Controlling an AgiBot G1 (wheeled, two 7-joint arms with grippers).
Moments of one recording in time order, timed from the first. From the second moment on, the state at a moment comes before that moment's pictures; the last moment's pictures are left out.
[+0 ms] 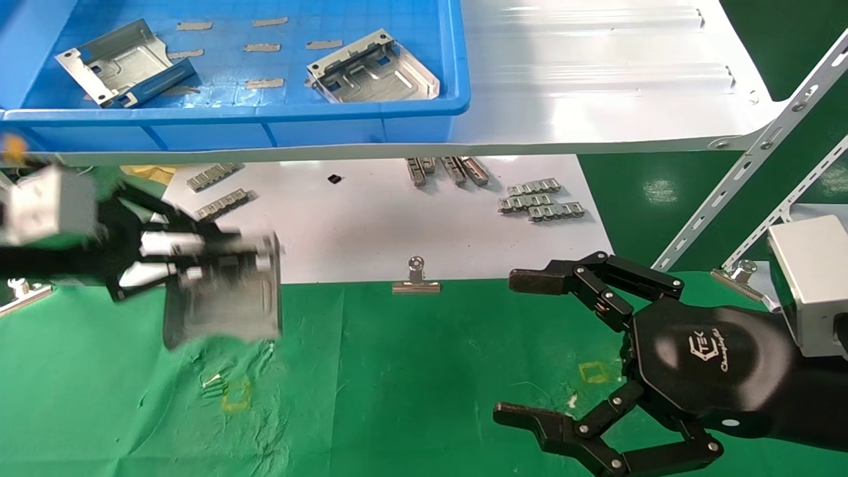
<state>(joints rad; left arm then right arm) -1.84 0.74 0.74 -0.49 1.18 1.59 0.47 1.09 -0.57 -0.38 1.25 -0.65 -1.45 0.13</state>
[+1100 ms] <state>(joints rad) -1.66 0.82 0.88 -0.17 1.14 1.54 0.93 1.09 -0.57 -0.38 1.25 -0.65 -1.45 0.13</state>
